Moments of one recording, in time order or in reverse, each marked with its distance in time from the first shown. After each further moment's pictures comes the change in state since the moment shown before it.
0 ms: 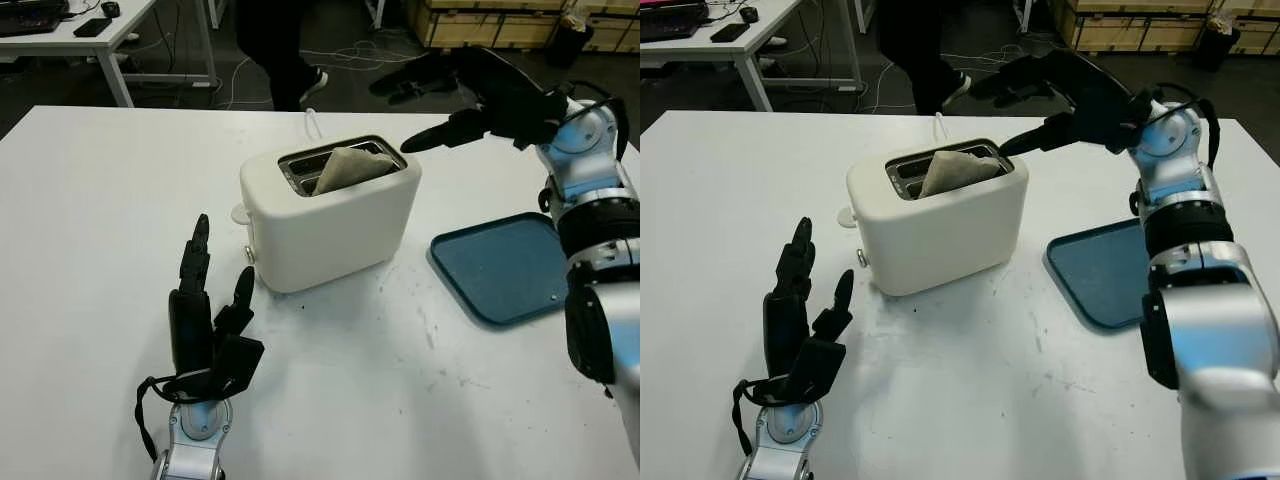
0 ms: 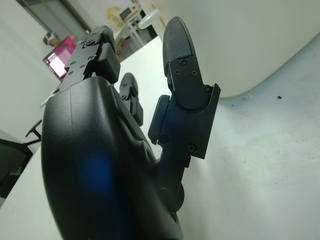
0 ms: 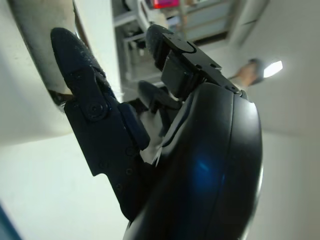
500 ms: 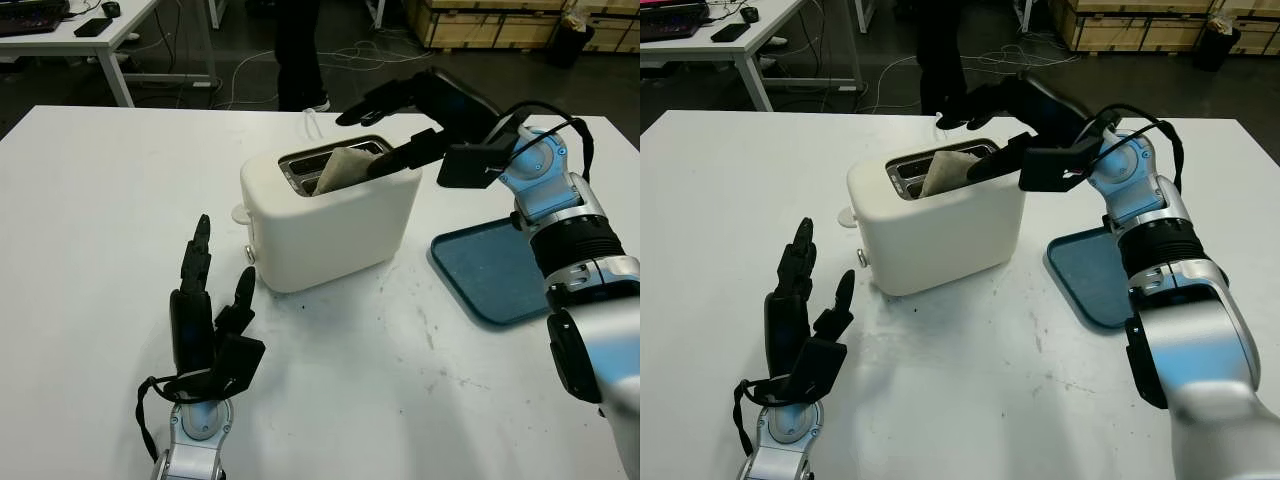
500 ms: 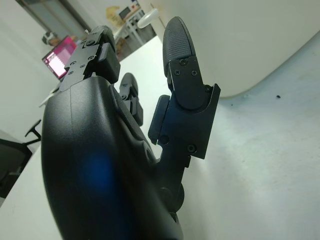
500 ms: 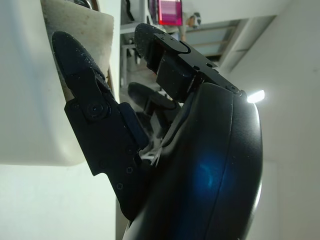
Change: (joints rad) left arm 0.000 0.000 -0.007 0.000 0.000 0.006 0.001; right arm 0.025 0.035 0.095 -0.059 -0.089 -0.050 -0.074
